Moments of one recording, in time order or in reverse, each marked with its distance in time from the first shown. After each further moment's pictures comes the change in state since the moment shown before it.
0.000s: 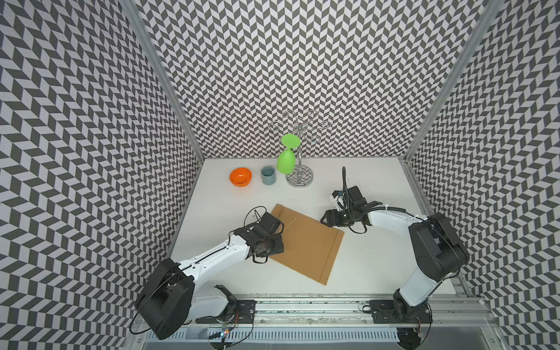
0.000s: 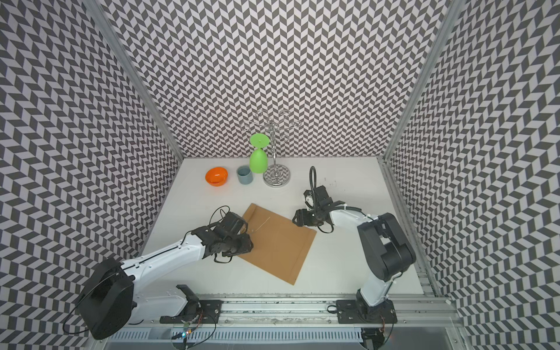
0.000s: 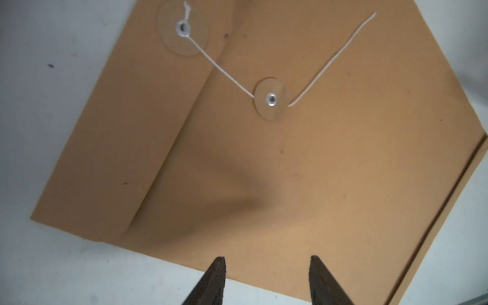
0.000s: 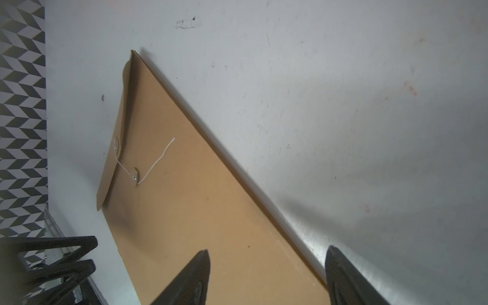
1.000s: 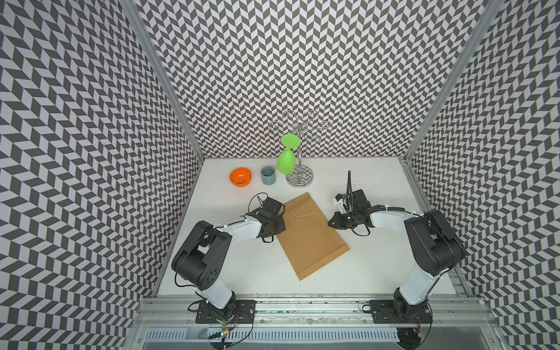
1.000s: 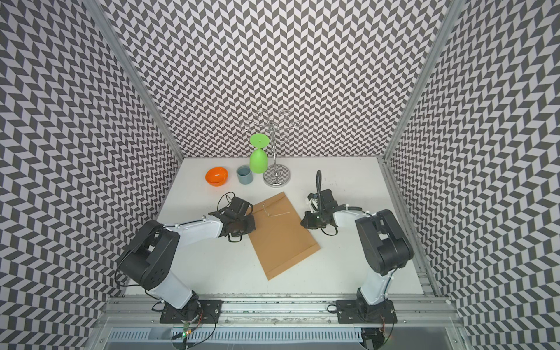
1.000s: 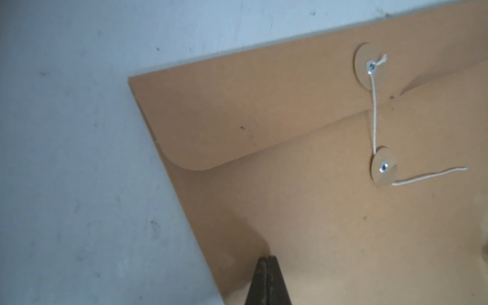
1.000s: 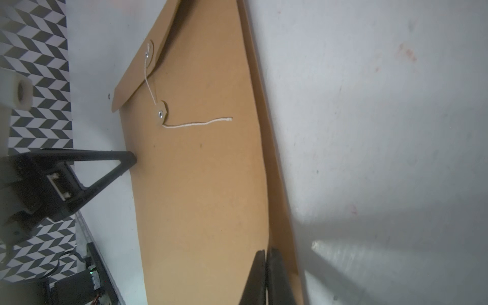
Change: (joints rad) left arm 0.141 0.396 0.170 0.300 -0.042 0.084; right arm -0.061 0.032 -0.079 0.094 -0.129 0.021
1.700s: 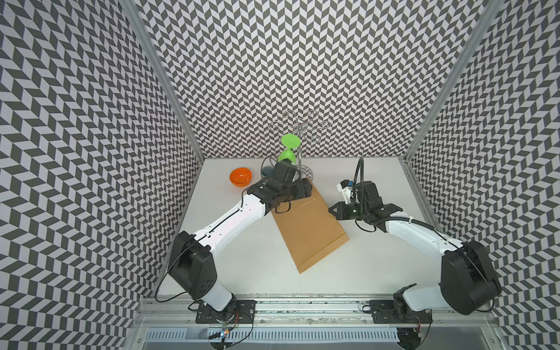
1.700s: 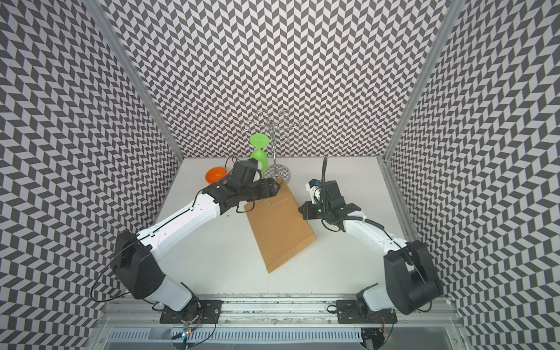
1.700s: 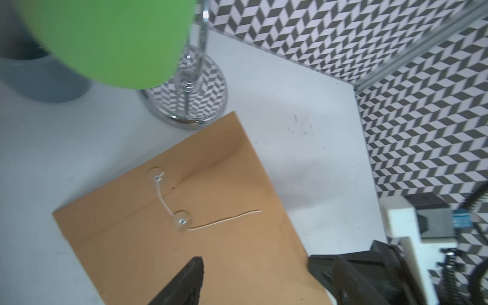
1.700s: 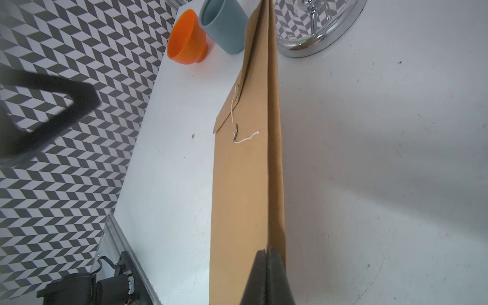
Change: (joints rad) left arm -0.140 -0.022 0.636 -0.255 0.061 0.026; right arm 0.069 -0.338 0.021 -0.067 0.109 0.028
